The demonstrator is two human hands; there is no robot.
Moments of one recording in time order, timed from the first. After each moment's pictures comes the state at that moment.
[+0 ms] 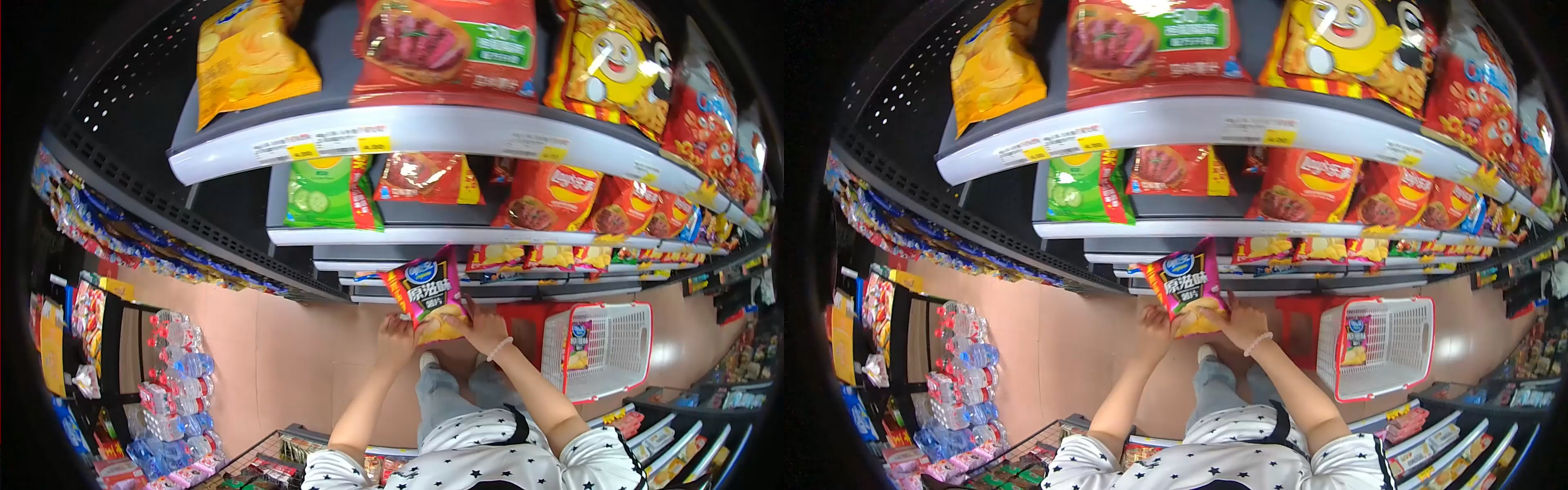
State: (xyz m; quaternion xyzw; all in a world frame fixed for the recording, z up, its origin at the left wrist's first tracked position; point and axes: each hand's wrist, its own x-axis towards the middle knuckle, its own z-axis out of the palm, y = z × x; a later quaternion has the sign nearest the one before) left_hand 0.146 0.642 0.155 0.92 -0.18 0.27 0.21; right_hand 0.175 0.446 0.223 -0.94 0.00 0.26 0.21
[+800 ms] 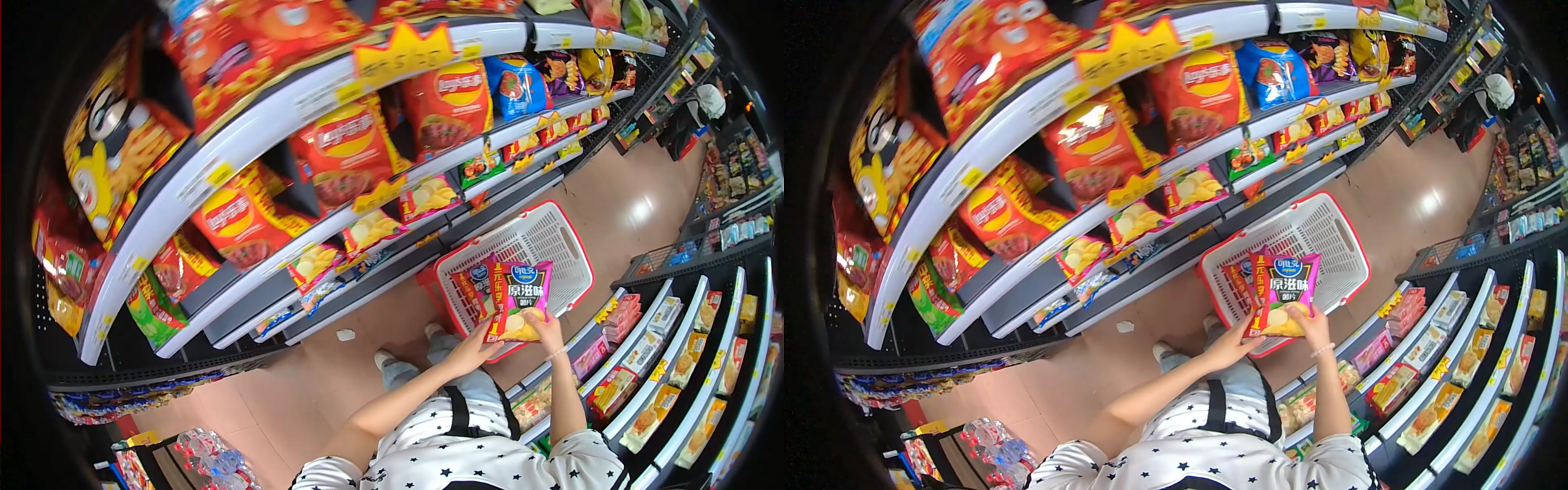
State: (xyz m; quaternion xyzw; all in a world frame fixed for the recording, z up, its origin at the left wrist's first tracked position) left_hand 0.035 0.239 0.158 0.66 -0.33 -0.40 0.54; right_hand -0.070 0.044 0.165 -0.66 0.42 -0.07 0.61
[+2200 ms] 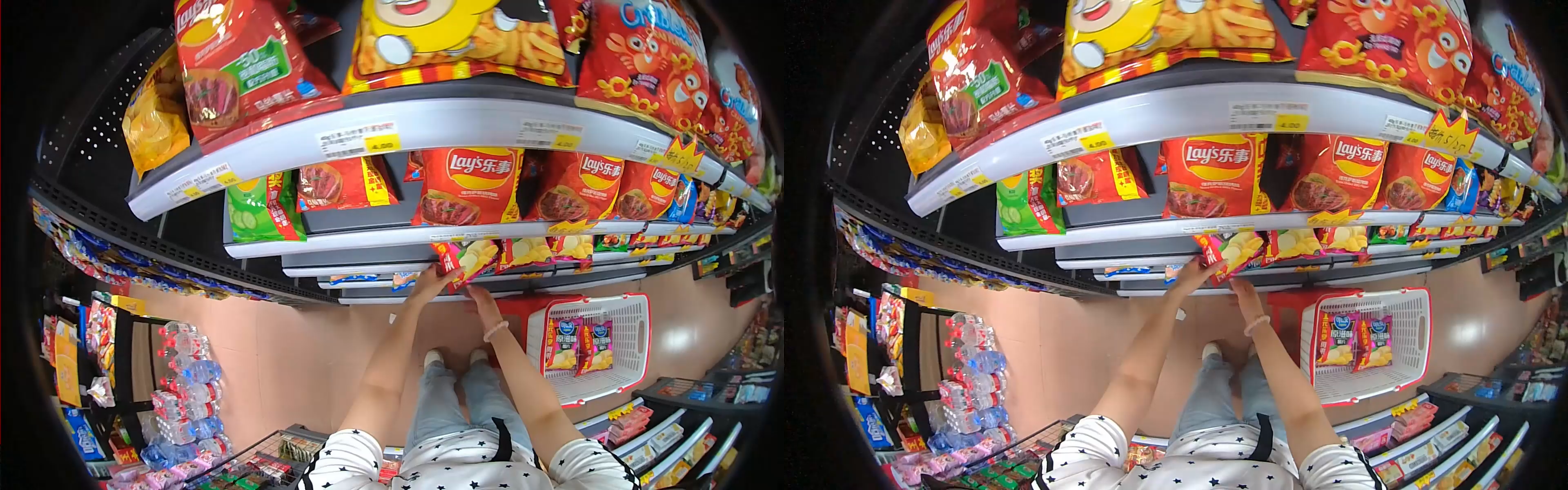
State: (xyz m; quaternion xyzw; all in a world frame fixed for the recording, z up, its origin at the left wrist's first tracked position) left_hand 0.275 0.477 0.084 0.79 0.04 -0.20 0.57; right_hand 0.195 0.320 0.094 -0.60 0.23 0.12 0.76
